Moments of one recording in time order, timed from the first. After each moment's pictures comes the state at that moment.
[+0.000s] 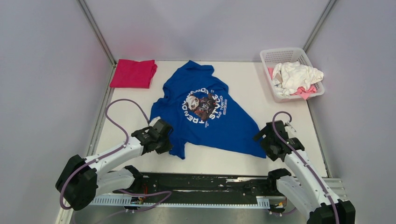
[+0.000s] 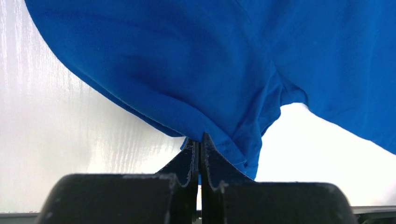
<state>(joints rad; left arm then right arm) -0.68 1.09 0.54 -0.58 -0.16 -1.02 0.22 0.77 0.48 -0.75 0.19 1.01</state>
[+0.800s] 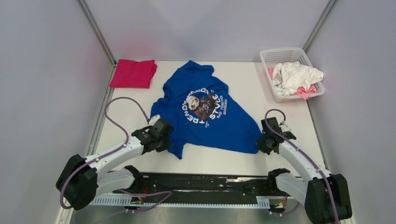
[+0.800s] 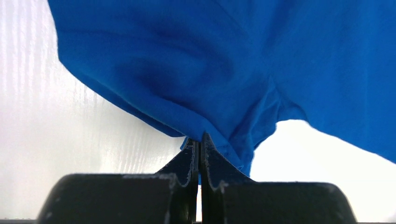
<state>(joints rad) -0.68 1.09 0.53 -0.55 -0.21 -0.99 0.22 1.00 0.47 -0.68 0.20 1.05</state>
